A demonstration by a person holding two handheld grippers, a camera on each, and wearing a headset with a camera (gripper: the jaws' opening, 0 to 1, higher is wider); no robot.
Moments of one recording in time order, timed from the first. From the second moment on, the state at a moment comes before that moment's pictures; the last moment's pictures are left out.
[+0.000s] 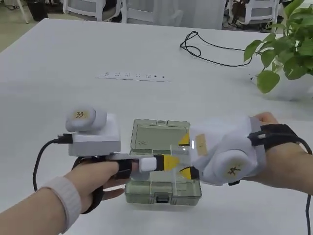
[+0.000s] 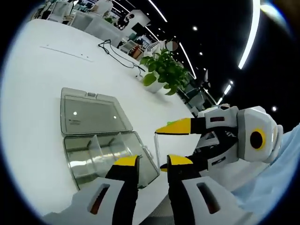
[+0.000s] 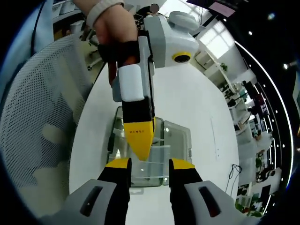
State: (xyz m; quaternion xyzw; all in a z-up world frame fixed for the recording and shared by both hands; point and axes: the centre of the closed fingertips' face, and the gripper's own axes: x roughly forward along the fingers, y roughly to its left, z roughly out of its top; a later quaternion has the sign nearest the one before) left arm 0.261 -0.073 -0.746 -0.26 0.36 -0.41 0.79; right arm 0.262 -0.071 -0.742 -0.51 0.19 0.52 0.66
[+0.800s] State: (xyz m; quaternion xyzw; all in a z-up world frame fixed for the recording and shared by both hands) left arm 0.252 -0.068 -0.744 -0.25 0.36 -0.43 0.79; right arm 0.253 -0.057 -0.727 -0.45 0.19 0.58 0.66
